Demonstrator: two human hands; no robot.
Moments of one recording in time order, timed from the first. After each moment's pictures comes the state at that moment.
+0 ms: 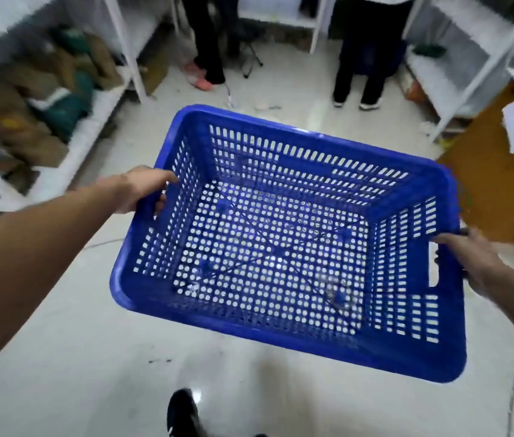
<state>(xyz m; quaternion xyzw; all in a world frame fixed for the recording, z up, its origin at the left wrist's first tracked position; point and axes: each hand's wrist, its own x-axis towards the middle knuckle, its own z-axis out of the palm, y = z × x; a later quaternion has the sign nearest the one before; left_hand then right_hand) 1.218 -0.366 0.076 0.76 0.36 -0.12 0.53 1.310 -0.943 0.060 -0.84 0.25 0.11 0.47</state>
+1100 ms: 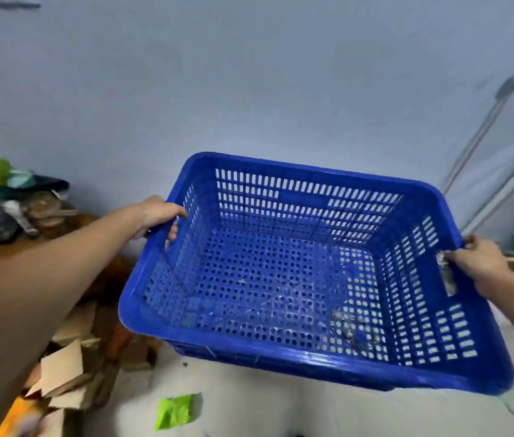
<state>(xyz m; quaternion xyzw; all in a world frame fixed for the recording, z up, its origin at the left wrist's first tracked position) 0.079 -0.096 0.213 0.34 0.80 0.27 0.41 0.650 -0.026 0.192 -0.81 -0.48 0.23 0.27</state>
